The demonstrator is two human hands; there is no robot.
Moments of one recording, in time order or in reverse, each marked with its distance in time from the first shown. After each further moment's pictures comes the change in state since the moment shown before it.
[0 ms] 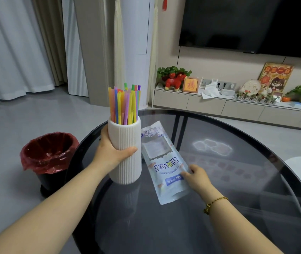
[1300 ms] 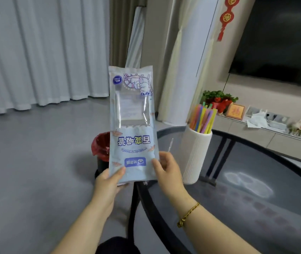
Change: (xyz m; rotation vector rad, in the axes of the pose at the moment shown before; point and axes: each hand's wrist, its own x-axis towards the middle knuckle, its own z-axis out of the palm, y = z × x) left_hand -0.132 -0.039 -0.146 -0.712 0.340 -0.327; right_hand -0.150 -0.155 0.145 0.403 -0.234 -0.626
